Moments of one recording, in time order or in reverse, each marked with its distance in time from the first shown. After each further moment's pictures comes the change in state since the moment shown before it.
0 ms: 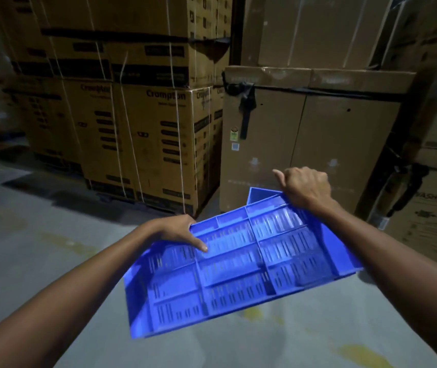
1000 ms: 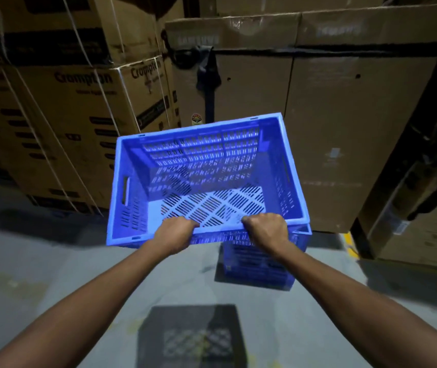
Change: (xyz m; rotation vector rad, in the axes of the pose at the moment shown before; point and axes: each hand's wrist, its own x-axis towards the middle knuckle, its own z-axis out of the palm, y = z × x) left_hand 0.487 -0.006 -0.109 0.822 0.301 -0.080; right_hand 0.228 0.148 0.360 0.072 -0.381 -0.138
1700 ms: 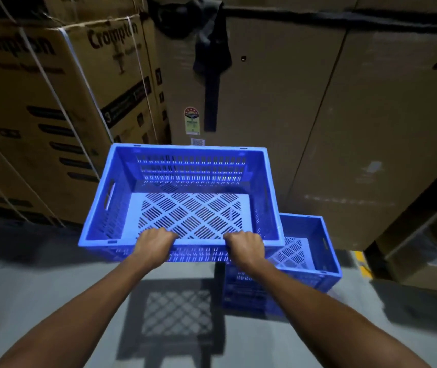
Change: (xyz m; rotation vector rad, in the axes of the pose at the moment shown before) left_hand 0.271 -0.175 0.107 0.093 -0.153 -0.072; right_hand 0.296 -0.001 0.178 0.140 -0.241 0.104
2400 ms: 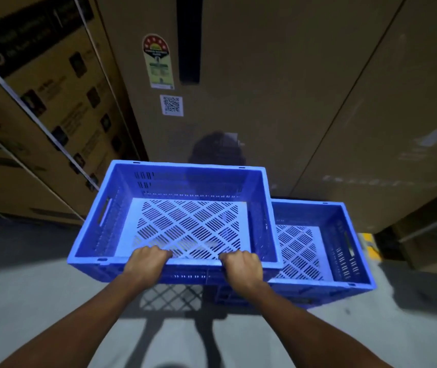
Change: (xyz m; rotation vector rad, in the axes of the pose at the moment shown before) left_hand 0.193 0.022 0.166 -0.001 -0.238 0.127; right_hand 0.137 0.066 0.199 0.052 -0.235 0.064
